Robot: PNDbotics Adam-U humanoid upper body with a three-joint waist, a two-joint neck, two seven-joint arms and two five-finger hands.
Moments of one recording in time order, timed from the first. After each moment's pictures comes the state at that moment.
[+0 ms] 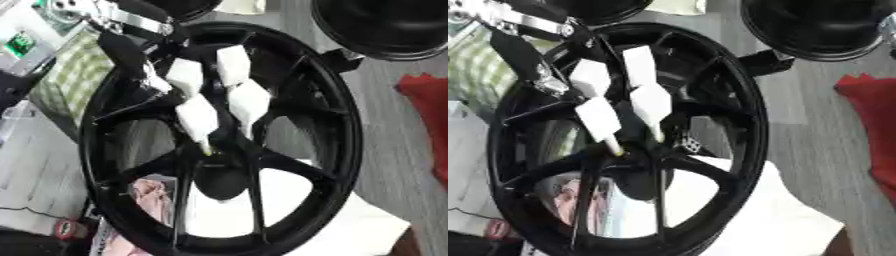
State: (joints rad) left arm -1.12 0.75 -0.59 -1.45 -0.24 -0.05 -0.91; right arm -0.38 -0.68 0.00 -1.85 -0.30 0.17 -0.24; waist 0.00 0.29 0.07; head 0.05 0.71
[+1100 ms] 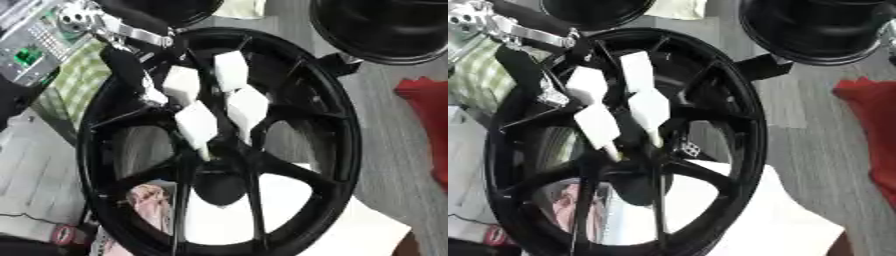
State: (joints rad) left arm -1.12 0.74 -0.60 -1.44 -0.32 -0.09 -0.91; right arm -0.39 -0.68 0.00 -1.85 -0.30 0.16 -0.25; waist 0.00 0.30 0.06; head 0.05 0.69
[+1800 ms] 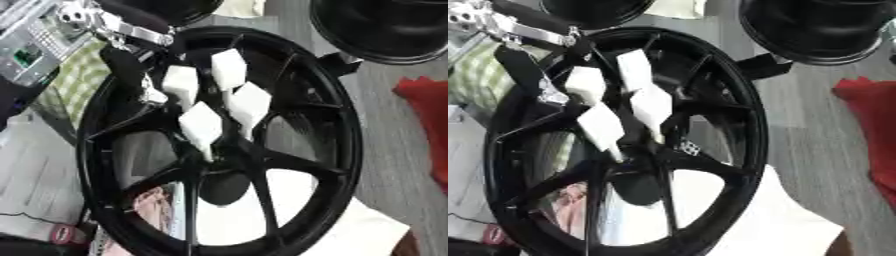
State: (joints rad) left arm -1.12 0.74 -0.58 -1.45 -0.28 -0.04 -0.91; right arm -0.39 -0.68 0.00 -1.85 -0.30 0.16 -0.26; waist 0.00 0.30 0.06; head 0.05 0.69
